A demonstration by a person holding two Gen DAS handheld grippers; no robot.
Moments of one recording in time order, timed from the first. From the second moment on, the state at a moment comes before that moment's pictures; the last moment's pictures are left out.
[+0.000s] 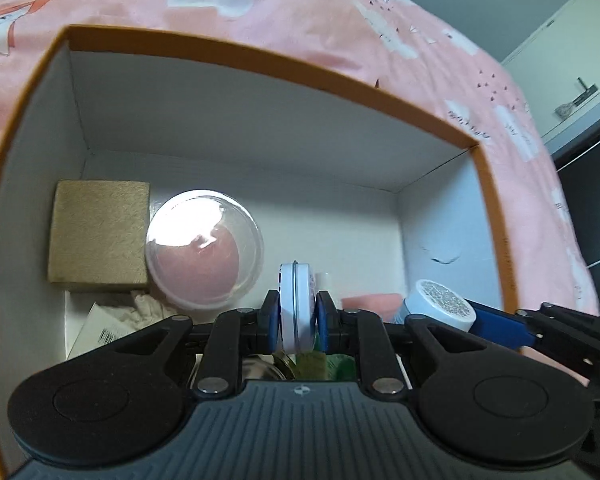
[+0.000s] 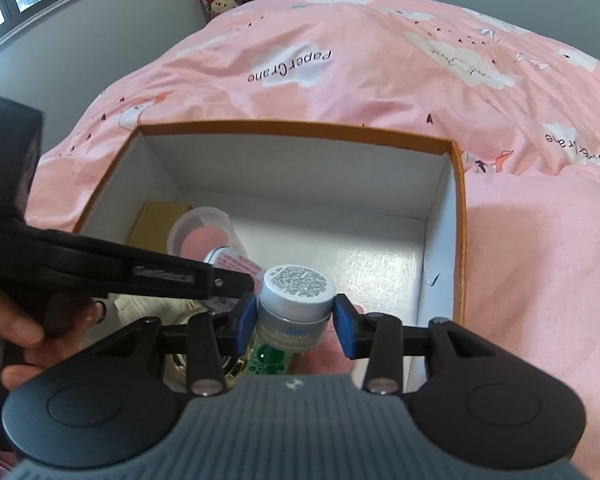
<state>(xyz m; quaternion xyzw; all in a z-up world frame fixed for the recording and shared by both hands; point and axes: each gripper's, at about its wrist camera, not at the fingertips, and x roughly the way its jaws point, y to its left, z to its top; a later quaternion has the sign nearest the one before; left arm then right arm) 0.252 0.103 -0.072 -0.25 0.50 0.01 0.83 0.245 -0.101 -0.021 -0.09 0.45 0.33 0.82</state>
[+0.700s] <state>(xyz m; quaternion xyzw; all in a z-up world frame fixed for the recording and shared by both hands) 0.248 0.105 -0.063 -0.21 0.54 0.02 0.82 0.257 -0.089 -0.036 -0.11 0.46 0.33 0.82</state>
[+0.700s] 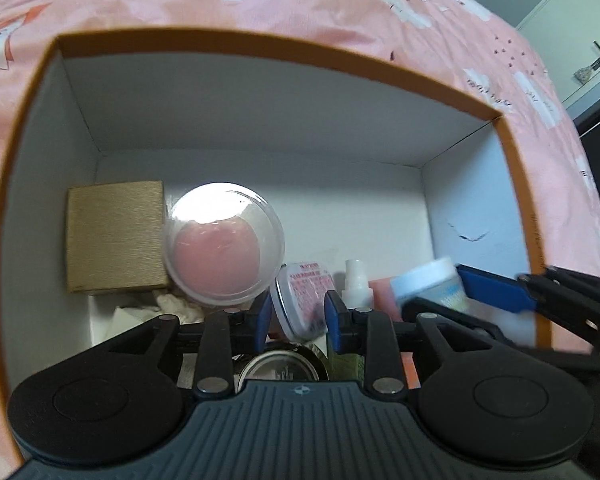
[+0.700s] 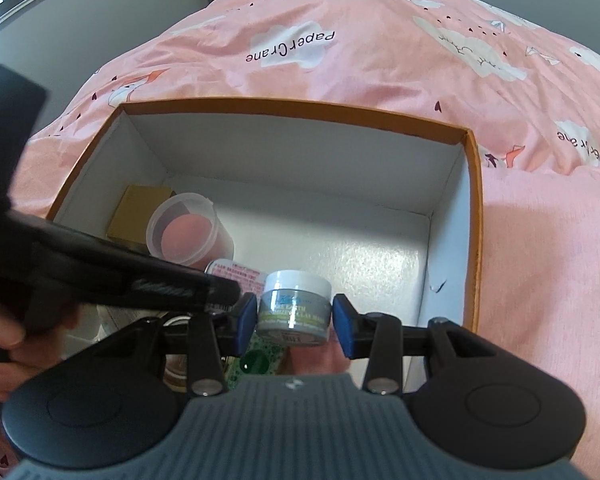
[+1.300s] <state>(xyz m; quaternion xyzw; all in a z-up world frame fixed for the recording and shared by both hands) 0.217 0.119 -0.039 -0.14 0.51 0.04 0.85 0.277 -0.051 -0.042 -0.14 0.48 0.35 0.79</state>
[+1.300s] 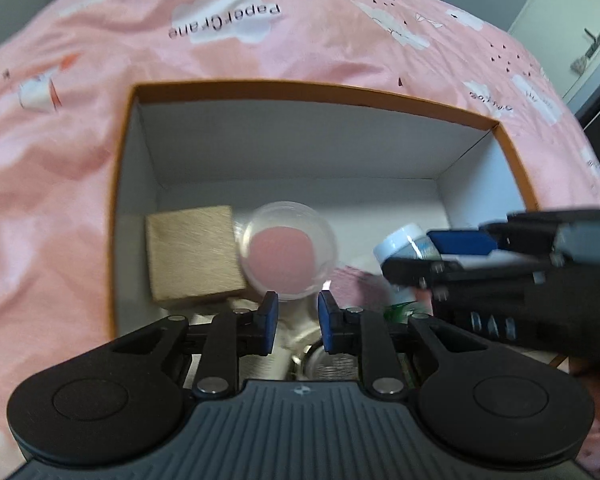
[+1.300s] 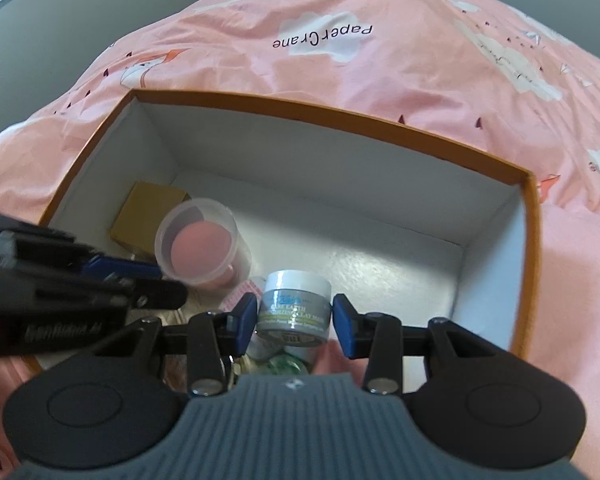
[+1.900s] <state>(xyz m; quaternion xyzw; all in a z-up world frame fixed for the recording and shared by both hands) 0.213 0.120 -0.042 -0.13 0.51 0.04 0.85 0.323 -0.019 -0.072 -0.10 0.53 0.31 0.79</state>
